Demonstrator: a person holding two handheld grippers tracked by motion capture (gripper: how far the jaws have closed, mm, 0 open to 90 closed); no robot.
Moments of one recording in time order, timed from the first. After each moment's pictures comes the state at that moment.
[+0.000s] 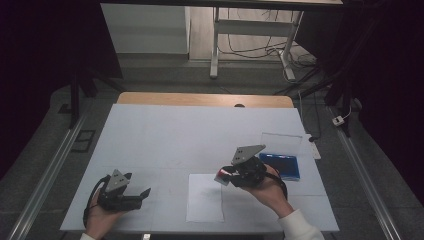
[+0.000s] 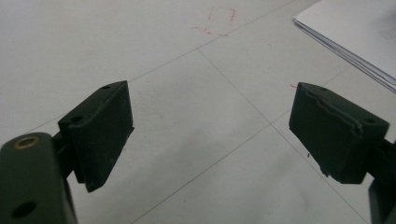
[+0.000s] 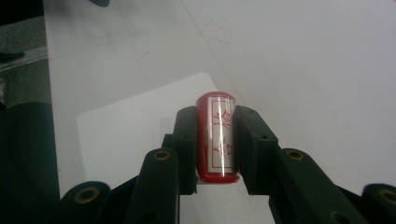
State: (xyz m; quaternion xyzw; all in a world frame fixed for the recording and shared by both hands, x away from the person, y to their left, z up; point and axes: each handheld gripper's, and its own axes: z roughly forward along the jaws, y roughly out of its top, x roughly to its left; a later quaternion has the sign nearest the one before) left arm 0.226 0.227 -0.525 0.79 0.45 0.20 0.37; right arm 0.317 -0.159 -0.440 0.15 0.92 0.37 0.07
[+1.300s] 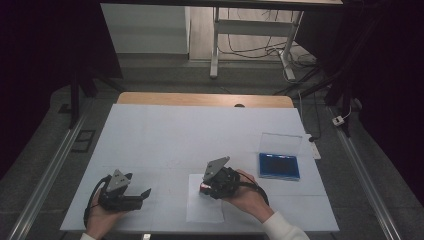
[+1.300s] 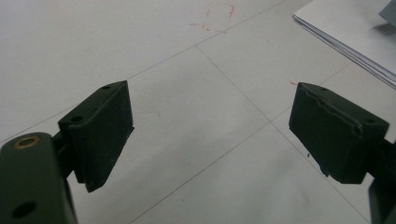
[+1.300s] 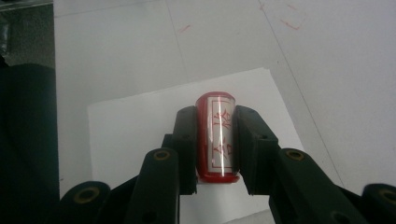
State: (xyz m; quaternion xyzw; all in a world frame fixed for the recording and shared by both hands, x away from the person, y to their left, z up) left arm 0.226 0.226 -0.527 0.79 0.45 0.19 0.37; right arm 0.303 -0.100 -0.473 0.08 0.95 0.29 0.06
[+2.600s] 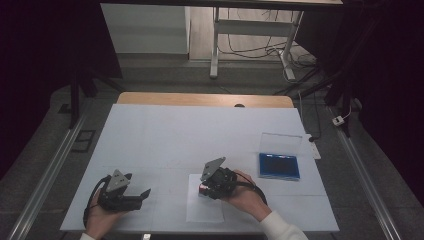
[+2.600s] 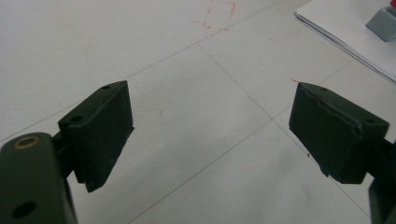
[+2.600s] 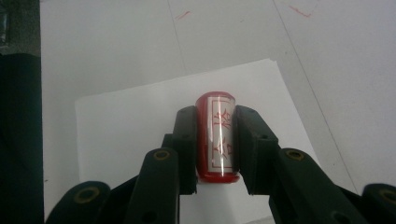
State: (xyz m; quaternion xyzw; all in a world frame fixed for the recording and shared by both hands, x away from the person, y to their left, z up) left arm 0.226 0.227 -0.527 0.79 0.44 0.19 0.37; right arm 0.308 -0.094 -0.485 0.07 0.96 0.28 0.05
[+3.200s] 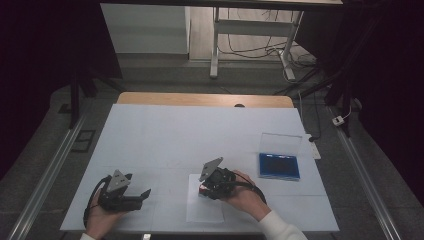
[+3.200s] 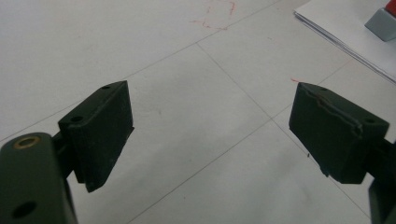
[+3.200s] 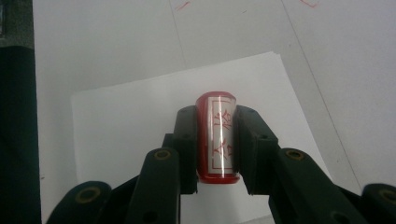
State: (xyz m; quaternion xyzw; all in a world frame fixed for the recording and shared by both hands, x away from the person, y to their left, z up) left arm 0.226 0.226 -0.527 0.79 0.44 0.20 0.37; right arm 0.309 -0.091 -0.487 0.07 0.96 0.26 0.05
